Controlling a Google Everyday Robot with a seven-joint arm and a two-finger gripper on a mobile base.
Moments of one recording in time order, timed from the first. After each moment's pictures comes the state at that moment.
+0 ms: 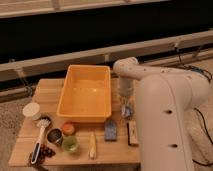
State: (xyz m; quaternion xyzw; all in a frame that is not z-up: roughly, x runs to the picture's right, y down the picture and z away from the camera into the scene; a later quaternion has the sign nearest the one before) arm 0.109 0.098 0.868 -0.25 0.37 0.72 0.52
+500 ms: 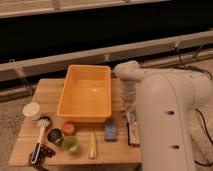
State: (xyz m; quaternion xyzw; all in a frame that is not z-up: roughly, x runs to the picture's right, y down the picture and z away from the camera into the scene) arm 0.152 0.123 0.854 -0.23 0.43 0.71 0.51
